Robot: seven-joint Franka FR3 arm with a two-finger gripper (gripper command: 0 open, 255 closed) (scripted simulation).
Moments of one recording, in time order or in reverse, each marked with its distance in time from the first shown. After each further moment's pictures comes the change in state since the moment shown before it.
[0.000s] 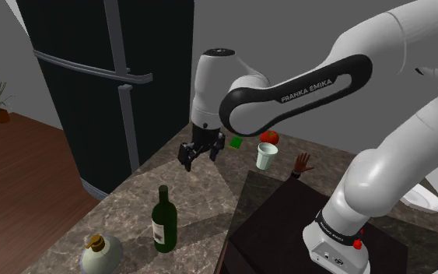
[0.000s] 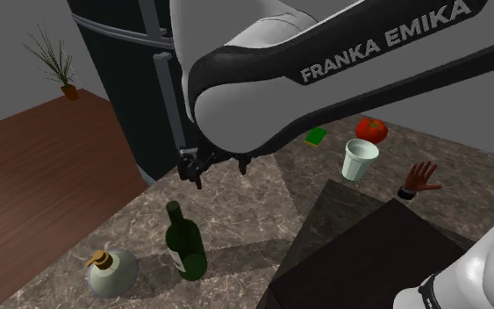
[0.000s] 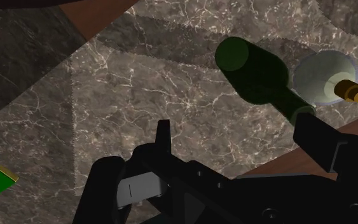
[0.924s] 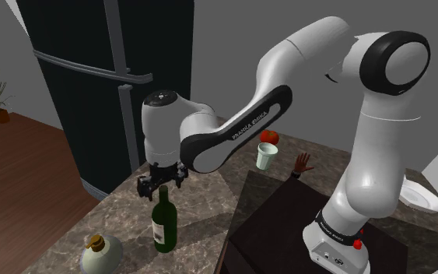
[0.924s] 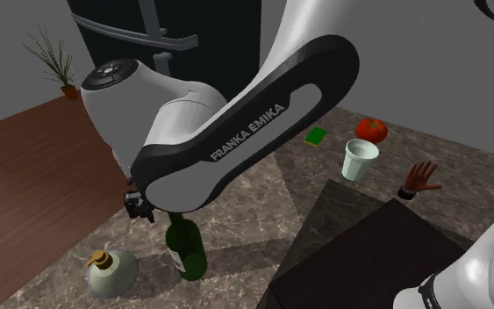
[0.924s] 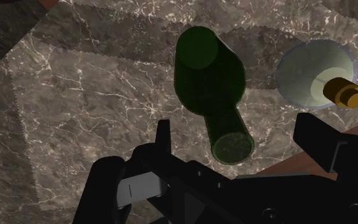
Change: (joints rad) arm 0.074 0.512 0.079 0.277 -0.434 0.089 0.457
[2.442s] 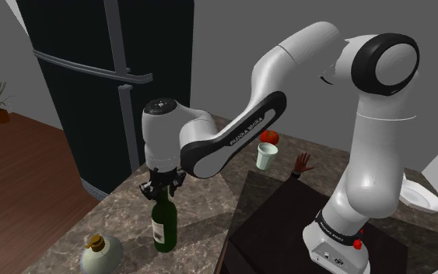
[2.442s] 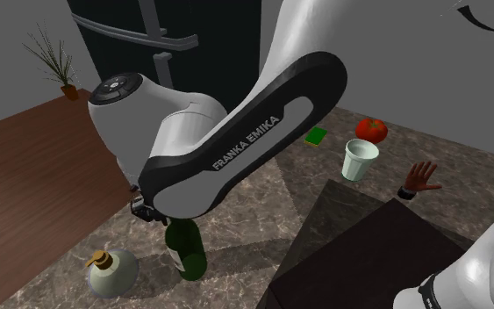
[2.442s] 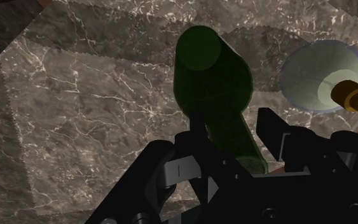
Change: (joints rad) arm 0.011 0.039 -0.017 -0.004 -0.037 0.034 0.025
